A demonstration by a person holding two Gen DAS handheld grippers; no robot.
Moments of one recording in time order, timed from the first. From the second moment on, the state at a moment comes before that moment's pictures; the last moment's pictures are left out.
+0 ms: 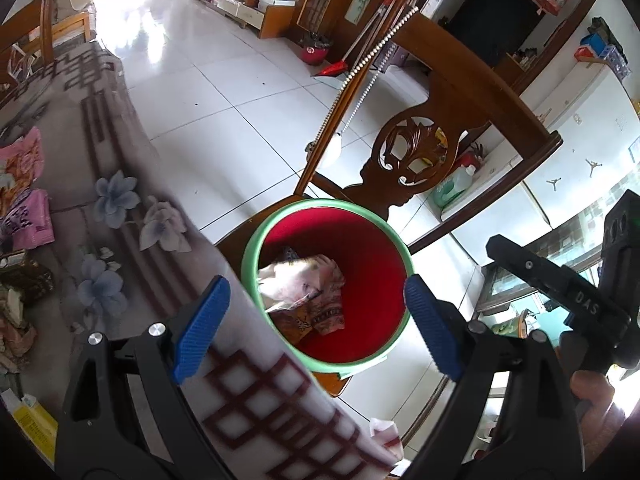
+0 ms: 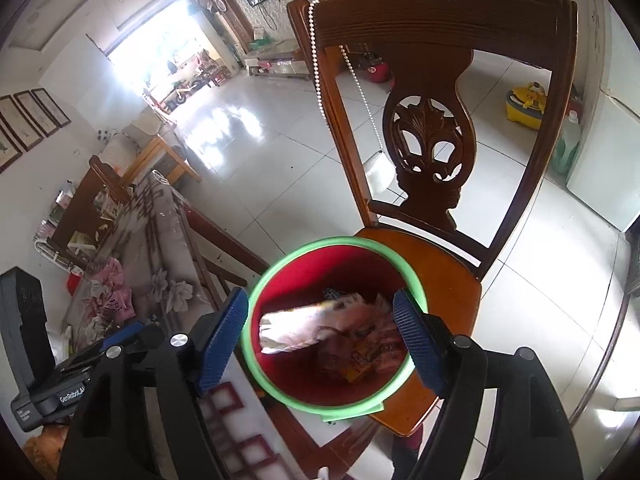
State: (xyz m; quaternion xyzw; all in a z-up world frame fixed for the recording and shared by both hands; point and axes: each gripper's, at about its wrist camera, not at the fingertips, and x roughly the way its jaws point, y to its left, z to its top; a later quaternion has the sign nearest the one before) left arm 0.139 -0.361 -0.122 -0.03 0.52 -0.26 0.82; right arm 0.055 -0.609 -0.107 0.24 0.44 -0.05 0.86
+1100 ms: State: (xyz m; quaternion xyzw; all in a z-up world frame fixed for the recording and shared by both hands) left arm 0.043 -0.041 -0.104 -0.13 0.48 -0.05 0.87; right arm 0.066 -0.346 -0.094 0.17 0.46 0.10 0.87
